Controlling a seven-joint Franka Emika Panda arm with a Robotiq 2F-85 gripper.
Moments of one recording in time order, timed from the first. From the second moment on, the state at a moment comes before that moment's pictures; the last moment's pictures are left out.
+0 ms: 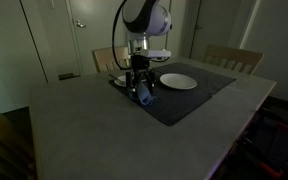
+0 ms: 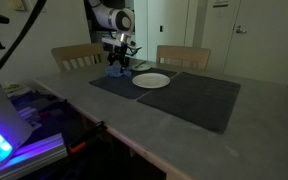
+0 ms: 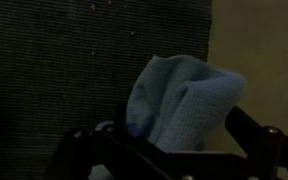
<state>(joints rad) 0.17 0.72 0.13 -1.73 0.11 2.15 0.06</state>
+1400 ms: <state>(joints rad) 0.16 0.72 0.13 -1.72 0.11 2.18 0.05</state>
